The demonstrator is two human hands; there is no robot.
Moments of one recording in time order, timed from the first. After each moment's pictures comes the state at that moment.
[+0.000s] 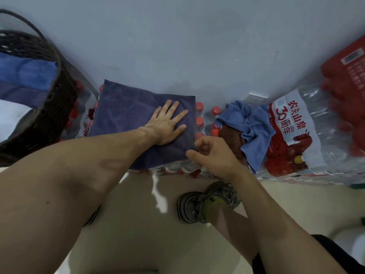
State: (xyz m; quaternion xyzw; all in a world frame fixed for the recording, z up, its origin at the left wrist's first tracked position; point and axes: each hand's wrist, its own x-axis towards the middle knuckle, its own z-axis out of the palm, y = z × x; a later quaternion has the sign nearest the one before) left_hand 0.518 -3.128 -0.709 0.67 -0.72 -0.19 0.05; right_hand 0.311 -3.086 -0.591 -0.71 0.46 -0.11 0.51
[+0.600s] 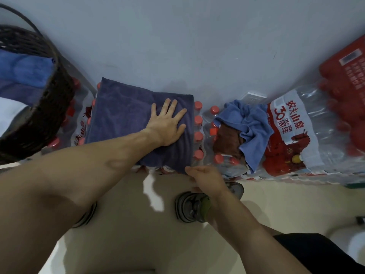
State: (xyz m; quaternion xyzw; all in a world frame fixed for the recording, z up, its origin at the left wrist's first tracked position) left_hand 0.501 -3.120 -0.697 0.70 -0.70 -0.13 0.04; right_hand 0.298 -3.041 -0.651 -0.49 0.67 -0.07 0.55
